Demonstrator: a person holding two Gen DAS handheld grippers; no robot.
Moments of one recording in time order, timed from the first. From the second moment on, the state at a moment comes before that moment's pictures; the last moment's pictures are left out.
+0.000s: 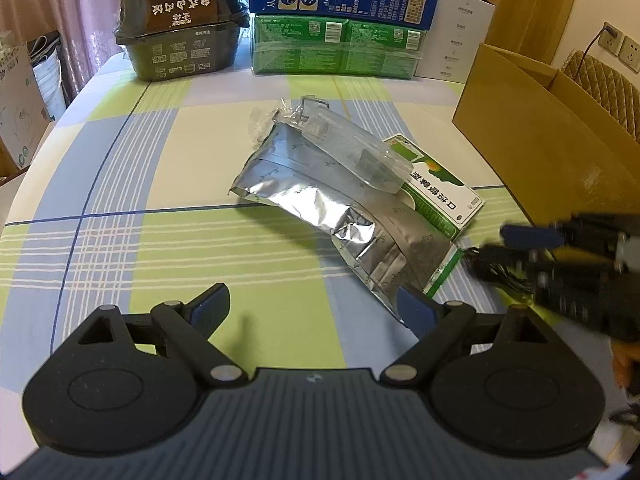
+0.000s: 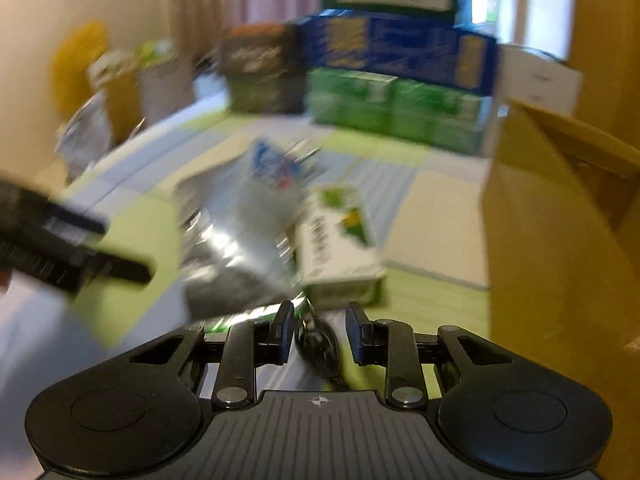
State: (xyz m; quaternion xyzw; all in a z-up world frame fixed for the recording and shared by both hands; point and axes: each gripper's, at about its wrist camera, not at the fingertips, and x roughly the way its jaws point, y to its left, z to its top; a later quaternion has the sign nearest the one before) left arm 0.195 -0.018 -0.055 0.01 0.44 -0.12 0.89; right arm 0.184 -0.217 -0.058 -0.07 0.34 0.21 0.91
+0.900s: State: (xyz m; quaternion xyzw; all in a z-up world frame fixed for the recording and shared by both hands) left arm 0.197 -0.015 -0.056 0.00 0.44 -0.13 0.89; right arm 0.172 -0.183 -0.071 -0.09 0.38 0.29 0.88
